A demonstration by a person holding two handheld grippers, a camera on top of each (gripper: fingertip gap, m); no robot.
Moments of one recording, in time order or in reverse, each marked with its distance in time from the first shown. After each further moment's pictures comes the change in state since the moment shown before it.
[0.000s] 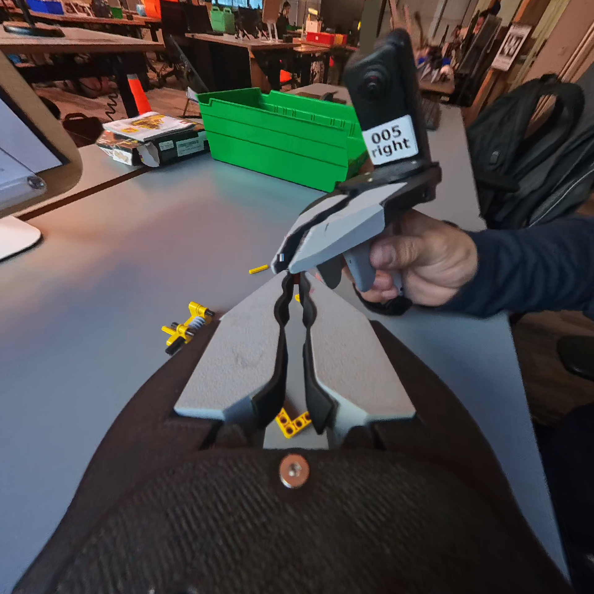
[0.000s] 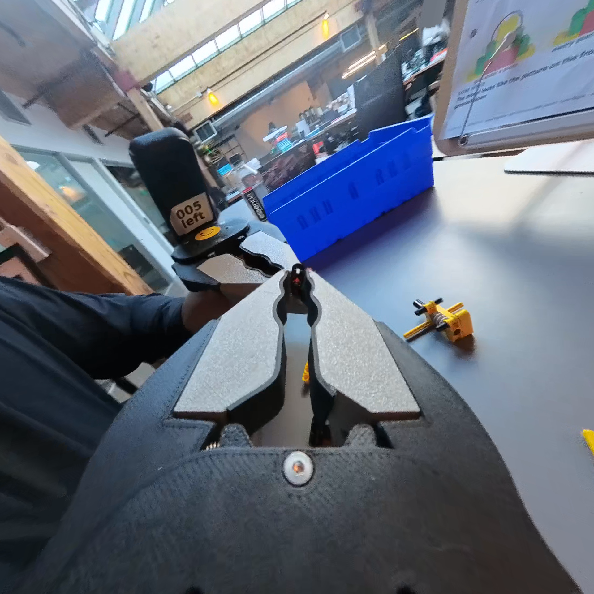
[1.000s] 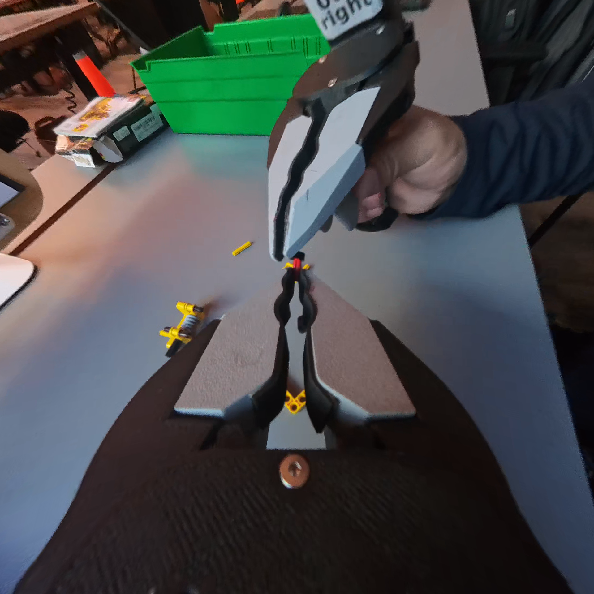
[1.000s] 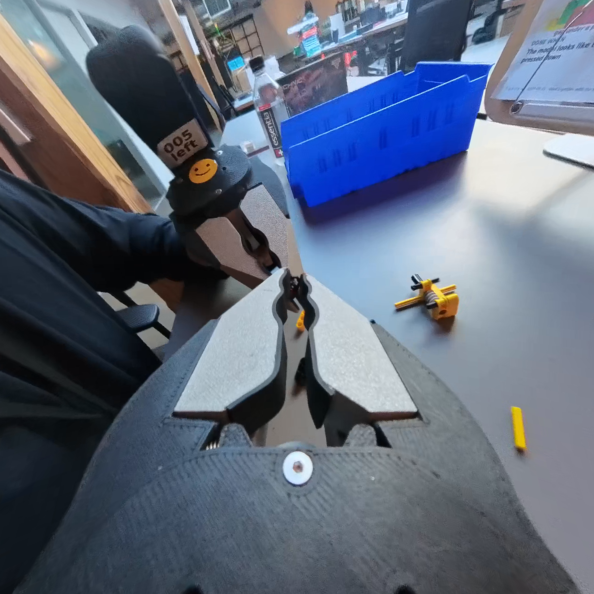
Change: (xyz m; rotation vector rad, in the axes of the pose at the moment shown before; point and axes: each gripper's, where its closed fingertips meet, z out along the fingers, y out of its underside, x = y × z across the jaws) left arm 0.022 0.020 0.003 -0.179 0.048 0.247; right arm -0.009 0.016 -0.023 -0.248 -0.071 -0.173
